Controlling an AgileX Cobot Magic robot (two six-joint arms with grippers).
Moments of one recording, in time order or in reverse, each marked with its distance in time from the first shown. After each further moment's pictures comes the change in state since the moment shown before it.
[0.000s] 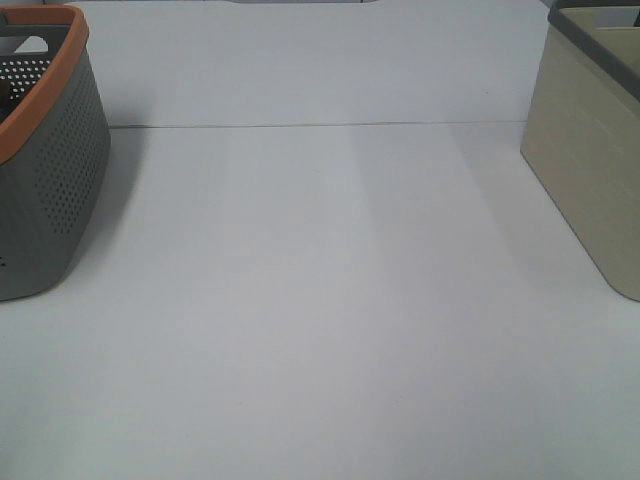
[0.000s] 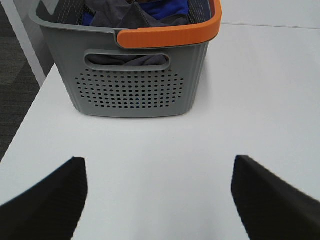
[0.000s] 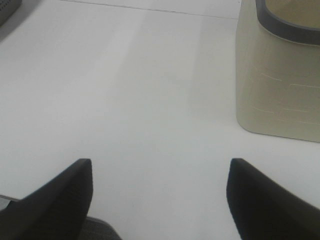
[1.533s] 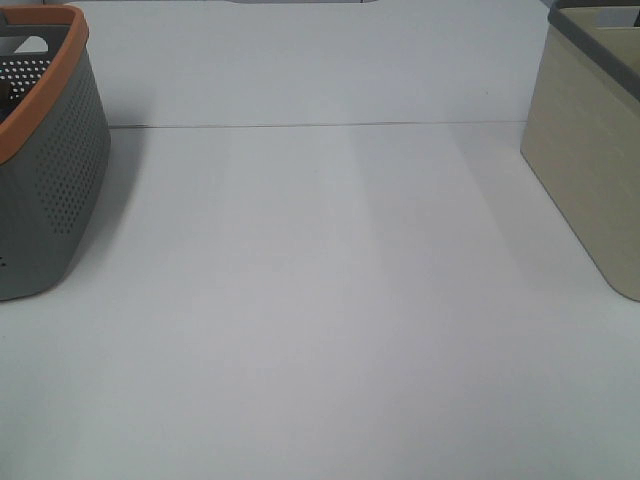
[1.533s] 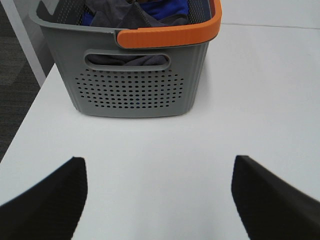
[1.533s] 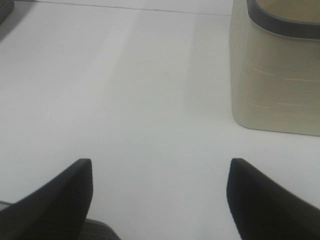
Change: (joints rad) left arm 0.000 0.000 0.000 0.000 0.000 0.000; right arm 0.000 0.000 0.000 -0.020 0.000 0.046
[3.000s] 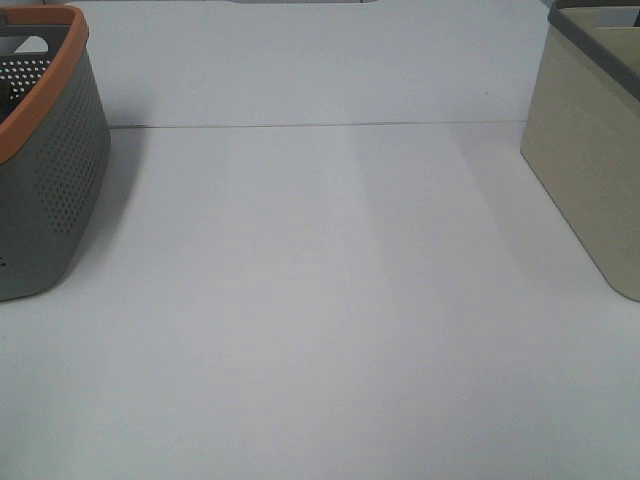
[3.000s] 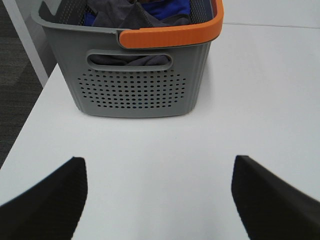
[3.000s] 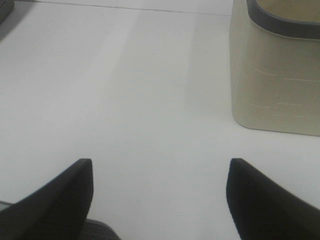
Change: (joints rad) left arm 0.000 0.000 0.000 0.015 0.000 0.000; right arm 0.000 0.000 0.000 0.000 0.000 0.000
